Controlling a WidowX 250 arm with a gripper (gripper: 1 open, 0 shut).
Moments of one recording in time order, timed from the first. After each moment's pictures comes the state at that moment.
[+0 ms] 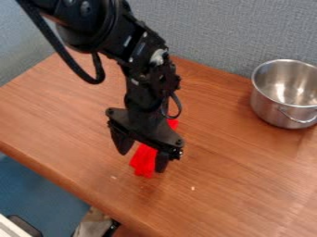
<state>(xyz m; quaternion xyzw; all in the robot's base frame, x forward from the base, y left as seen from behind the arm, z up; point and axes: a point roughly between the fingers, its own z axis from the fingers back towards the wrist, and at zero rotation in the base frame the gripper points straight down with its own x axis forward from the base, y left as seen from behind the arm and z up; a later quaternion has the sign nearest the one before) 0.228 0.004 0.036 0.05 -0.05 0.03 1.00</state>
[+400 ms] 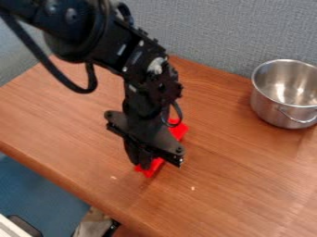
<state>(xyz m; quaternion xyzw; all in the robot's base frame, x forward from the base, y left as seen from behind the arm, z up) 0.216 -0.004 0.045 0.06 -0.08 0.00 1.00</state>
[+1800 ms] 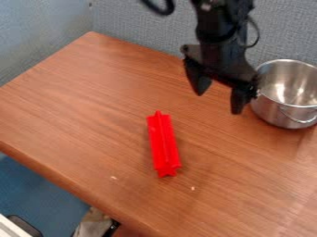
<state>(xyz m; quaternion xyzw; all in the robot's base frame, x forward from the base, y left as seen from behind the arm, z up) 0.300 -0.060 0.111 -0.02 -0.17 -0.11 0.98</state>
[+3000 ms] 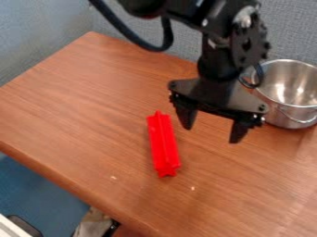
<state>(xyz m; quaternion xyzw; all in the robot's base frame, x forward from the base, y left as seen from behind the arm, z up) 0.261 -0.063 0.096 0.03 -0.13 0.08 0.99</state>
